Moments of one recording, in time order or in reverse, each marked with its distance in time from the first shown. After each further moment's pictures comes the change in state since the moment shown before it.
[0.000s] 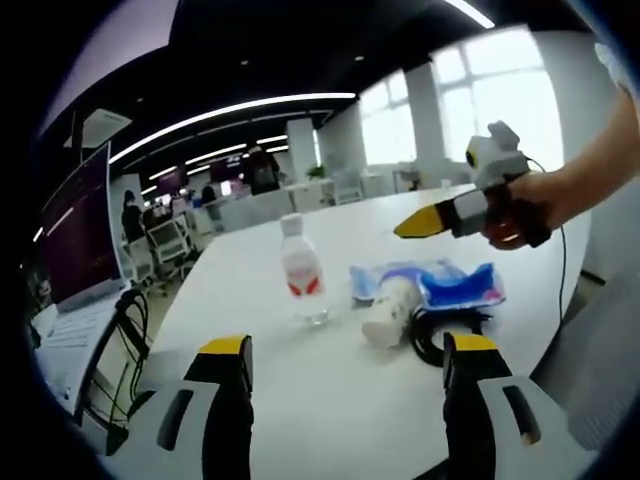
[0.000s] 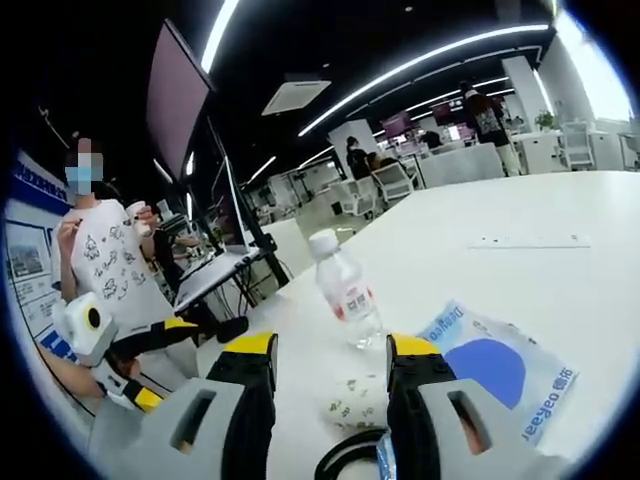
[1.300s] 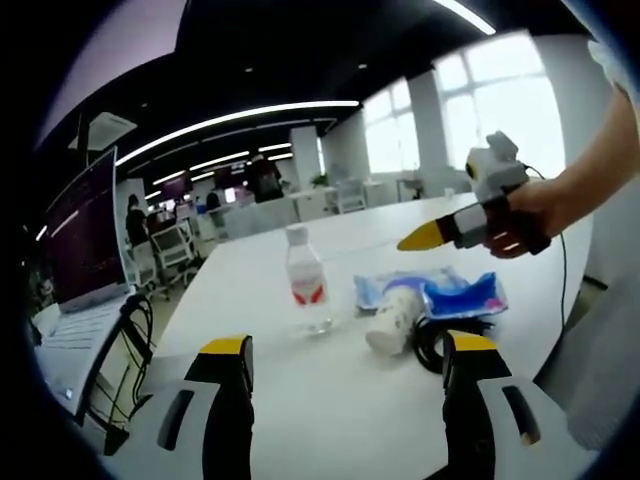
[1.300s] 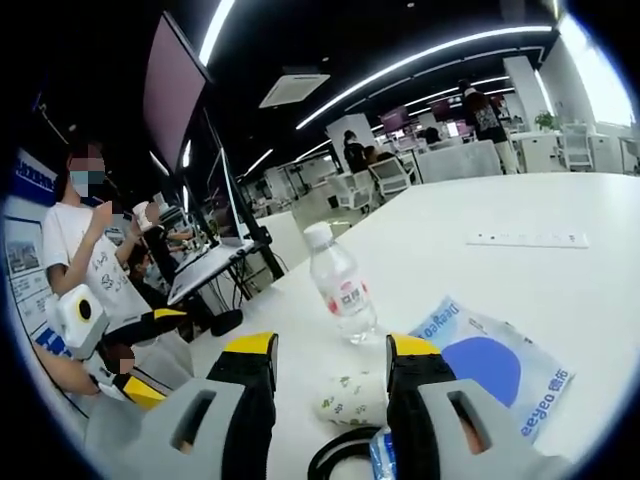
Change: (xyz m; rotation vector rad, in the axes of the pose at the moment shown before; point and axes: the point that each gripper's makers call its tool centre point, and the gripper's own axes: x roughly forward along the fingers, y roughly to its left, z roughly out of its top) left arm -0.003 0.004 0.008 -0.007 -0.043 0.012; right arm 0.006 -0.003 -0.004 -0.016 0.036 -0.018
